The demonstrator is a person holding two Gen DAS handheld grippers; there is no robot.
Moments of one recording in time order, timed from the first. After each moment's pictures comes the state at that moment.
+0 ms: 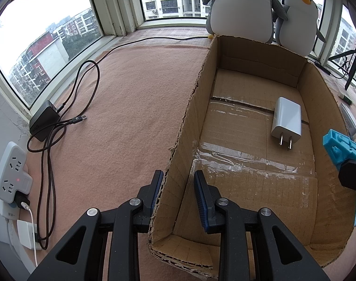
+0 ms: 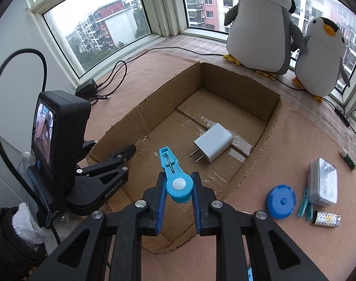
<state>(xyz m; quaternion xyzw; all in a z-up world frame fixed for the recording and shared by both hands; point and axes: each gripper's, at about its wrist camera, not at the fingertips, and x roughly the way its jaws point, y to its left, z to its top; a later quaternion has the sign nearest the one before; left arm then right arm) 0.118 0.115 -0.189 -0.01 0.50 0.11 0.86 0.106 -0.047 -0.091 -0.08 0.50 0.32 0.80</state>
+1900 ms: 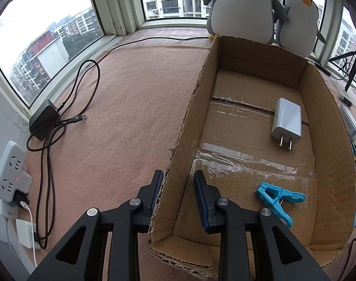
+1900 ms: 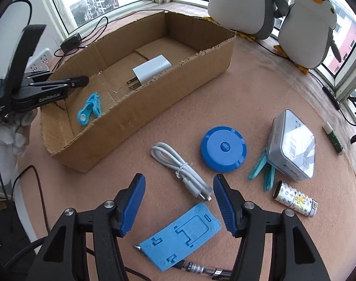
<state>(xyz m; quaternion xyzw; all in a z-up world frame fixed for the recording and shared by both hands) 0.117 0.118 -0.190 -0.02 0.50 0.11 0.86 0.117 -0.145 -0.147 -0.17 0.53 0.32 0.76</state>
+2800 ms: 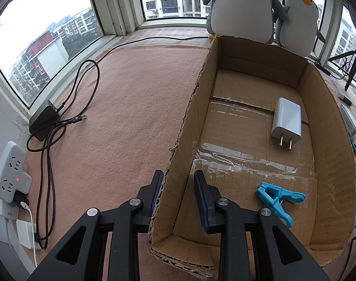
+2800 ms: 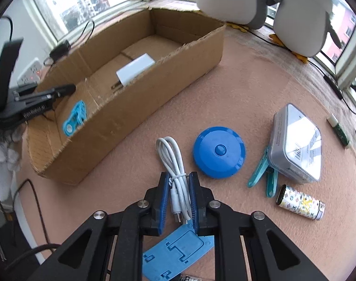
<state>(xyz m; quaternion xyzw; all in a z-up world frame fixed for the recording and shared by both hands) 0.117 0.118 -0.190 -0.02 0.50 0.11 0.86 0.133 -0.146 -0.153 -0.14 0.54 0.31 0.77</state>
